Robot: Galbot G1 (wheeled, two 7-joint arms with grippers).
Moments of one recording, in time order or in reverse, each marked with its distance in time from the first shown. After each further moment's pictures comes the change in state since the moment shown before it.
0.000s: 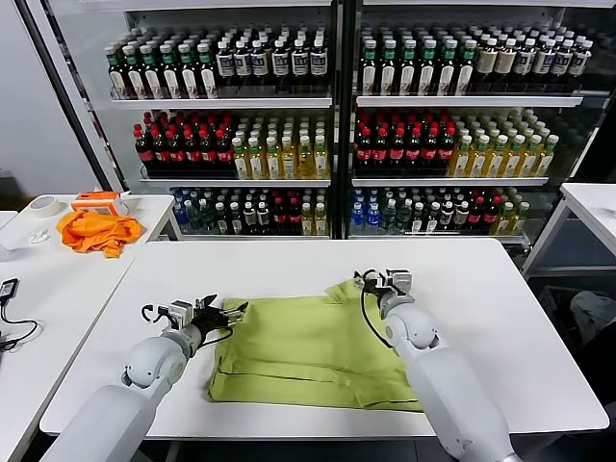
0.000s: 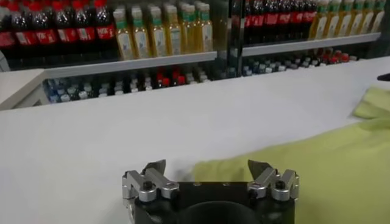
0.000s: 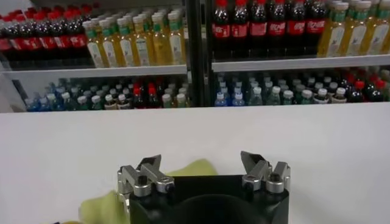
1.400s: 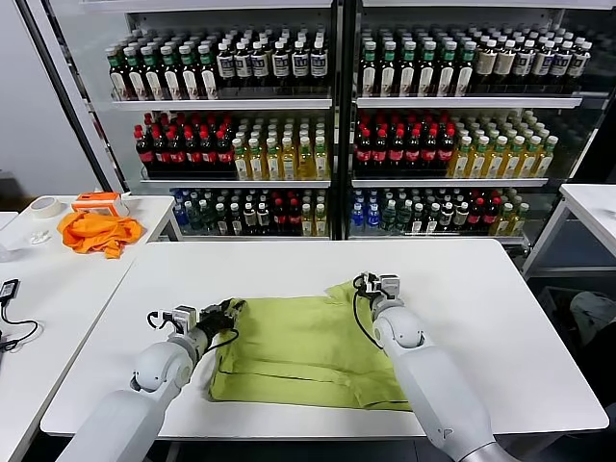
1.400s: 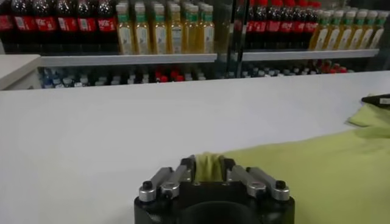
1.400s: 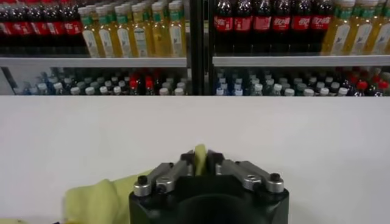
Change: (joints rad) left arm 0.029 -0.041 -0.021 0.001 -0.035 -0.021 0.001; right arm -0.026 0.006 -0.007 -0.029 -0.027 0.038 -0.012
